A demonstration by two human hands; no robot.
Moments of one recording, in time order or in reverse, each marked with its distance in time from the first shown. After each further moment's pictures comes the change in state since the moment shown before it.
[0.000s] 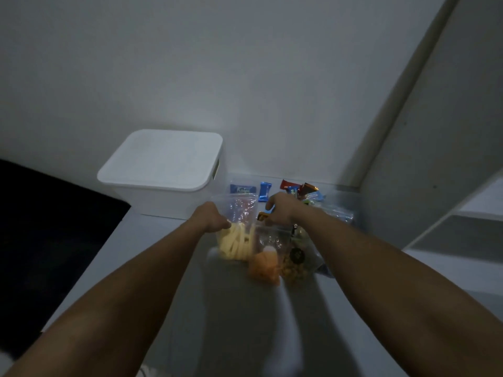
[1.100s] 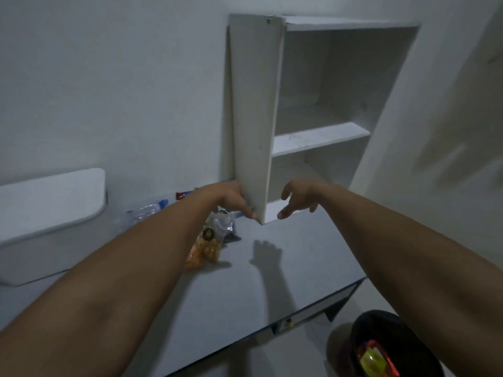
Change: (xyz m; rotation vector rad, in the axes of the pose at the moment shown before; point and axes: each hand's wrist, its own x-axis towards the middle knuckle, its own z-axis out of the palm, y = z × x) left_hand -0.174 0.162 0.046 0.381 -0.478 0.812; right_hand -0.319 0.069 -0.025 0.087 0.184 0.632
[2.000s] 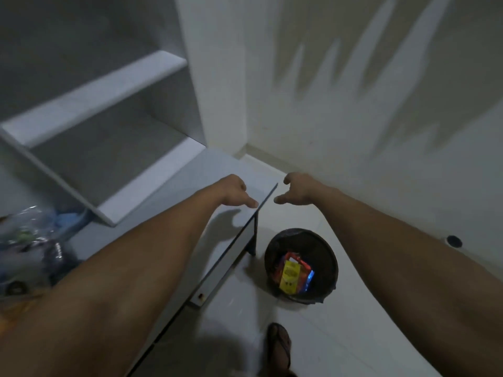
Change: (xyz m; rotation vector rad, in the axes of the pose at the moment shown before) left_hand 0.171 0.278 0.228 0.085 -0.321 0.234; right_hand -0.061 0.358 0.093 0.355 0.148 0.496
